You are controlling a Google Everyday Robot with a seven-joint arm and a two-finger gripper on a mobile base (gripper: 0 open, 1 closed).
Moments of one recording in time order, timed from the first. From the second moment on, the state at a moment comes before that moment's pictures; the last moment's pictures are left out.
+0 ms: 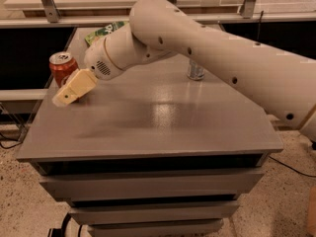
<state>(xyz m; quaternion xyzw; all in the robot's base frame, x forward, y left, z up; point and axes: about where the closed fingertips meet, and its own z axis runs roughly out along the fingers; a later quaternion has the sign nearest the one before) 0.561 0.204 0.906 -0.57 0.65 0.32 0.38</state>
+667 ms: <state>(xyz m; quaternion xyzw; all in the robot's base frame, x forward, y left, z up) 0.578 0.244 0.882 -0.55 0.65 0.36 0.38</state>
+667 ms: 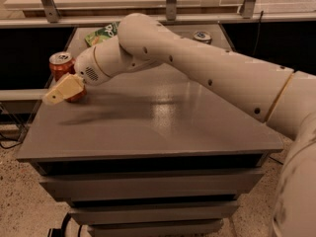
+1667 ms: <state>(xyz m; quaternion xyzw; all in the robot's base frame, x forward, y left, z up) 0.587 0.230 0.900 -0.56 0.62 0.40 0.39</state>
